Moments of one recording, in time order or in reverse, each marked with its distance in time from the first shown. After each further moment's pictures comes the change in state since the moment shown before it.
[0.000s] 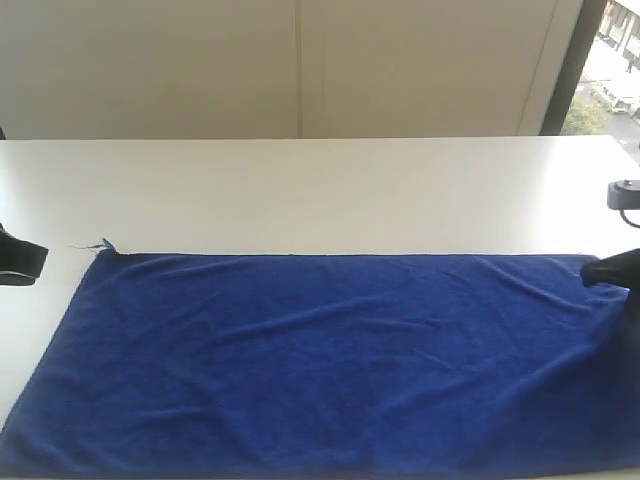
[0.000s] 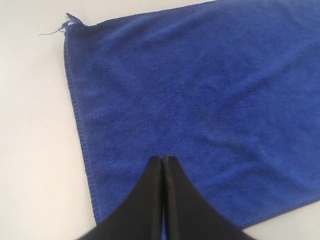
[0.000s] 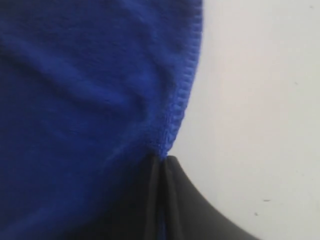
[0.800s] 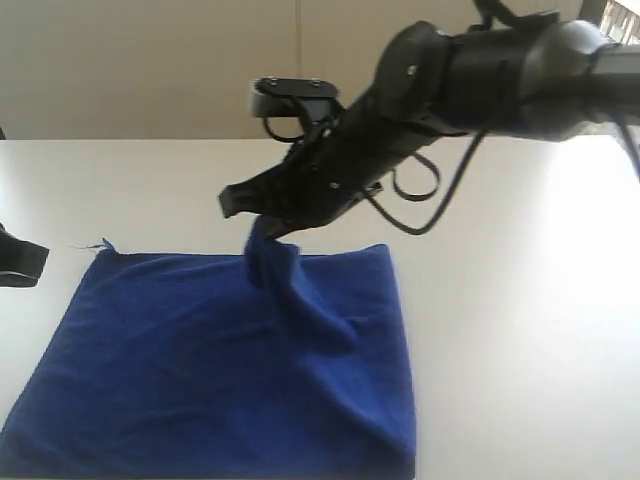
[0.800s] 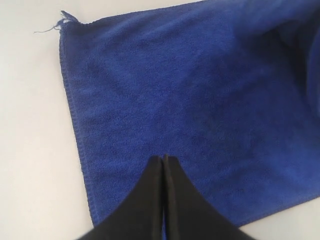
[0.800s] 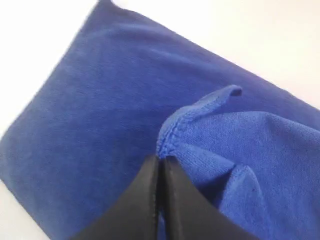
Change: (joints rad) left arm 0.000 0.000 0.000 -0.010 0.009 0.002; right arm 0.790 0.084 -0.416 0.463 -0.002 -0.072
